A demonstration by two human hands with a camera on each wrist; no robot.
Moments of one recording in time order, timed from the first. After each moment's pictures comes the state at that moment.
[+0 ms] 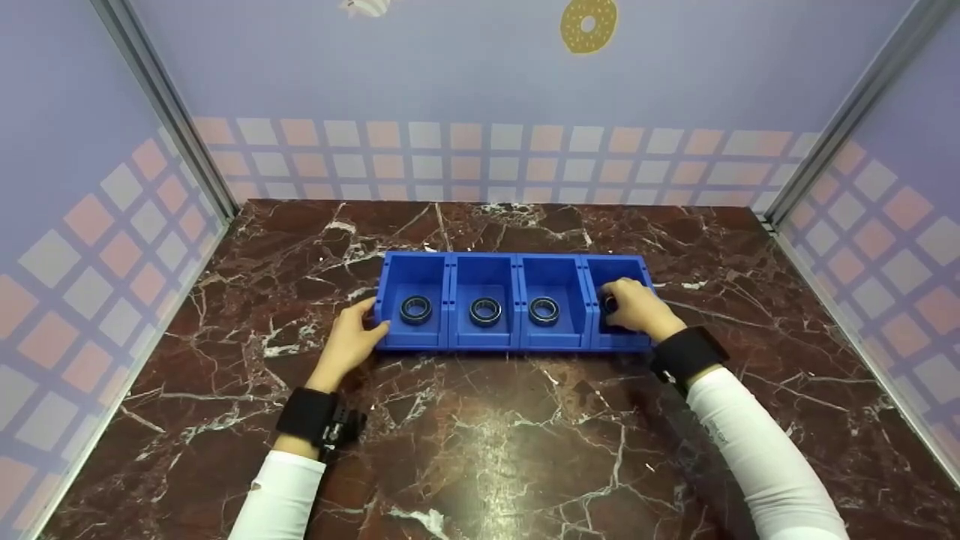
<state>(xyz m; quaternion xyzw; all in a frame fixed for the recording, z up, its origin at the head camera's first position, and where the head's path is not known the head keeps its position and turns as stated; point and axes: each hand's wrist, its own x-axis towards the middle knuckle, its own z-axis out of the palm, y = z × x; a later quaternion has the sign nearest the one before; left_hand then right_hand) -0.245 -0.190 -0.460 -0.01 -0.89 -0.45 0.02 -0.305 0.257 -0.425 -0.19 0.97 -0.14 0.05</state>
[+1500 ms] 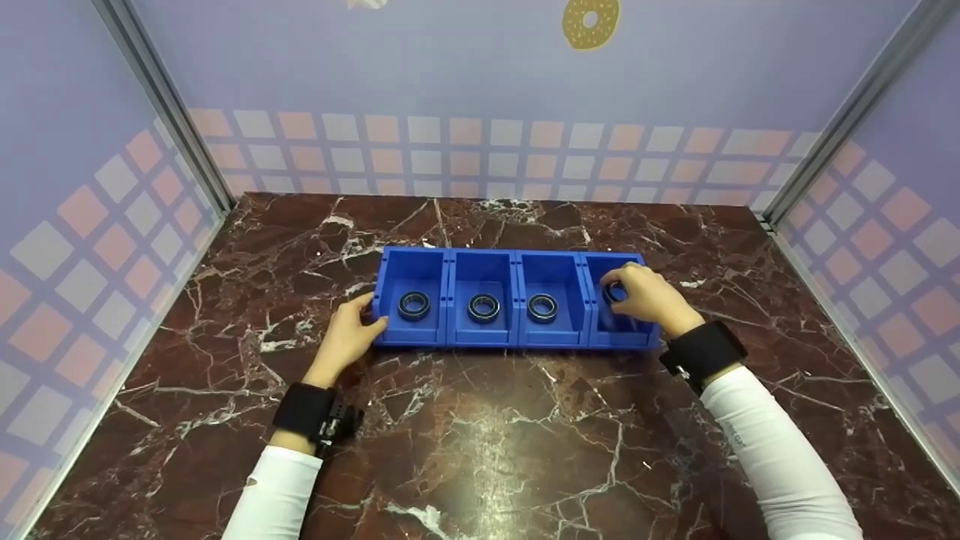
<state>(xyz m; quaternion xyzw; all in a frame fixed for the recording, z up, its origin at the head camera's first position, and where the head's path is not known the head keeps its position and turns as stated) -0.246 -0.189 -0.460 -0.02 -0.89 -0.46 0.02 -0.293 0.260 -0.392 -0.20 0.97 -0.14 0.04</state>
